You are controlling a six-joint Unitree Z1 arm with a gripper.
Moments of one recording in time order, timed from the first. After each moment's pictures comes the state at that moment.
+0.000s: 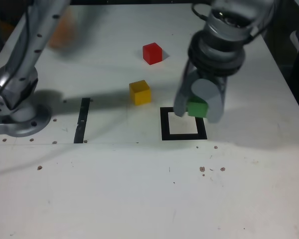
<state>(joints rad) -0.25 2.23 -2.03 1.58 0.12 -0.01</state>
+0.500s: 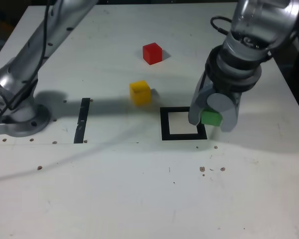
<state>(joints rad) -0.25 2.35 -2.13 1.58 0.16 0.02</state>
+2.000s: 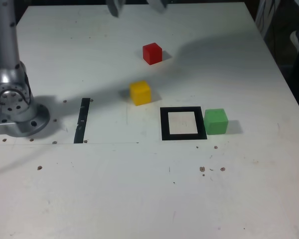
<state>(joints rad) 0.35 1.75 -1.69 1.53 0.34 0.48</state>
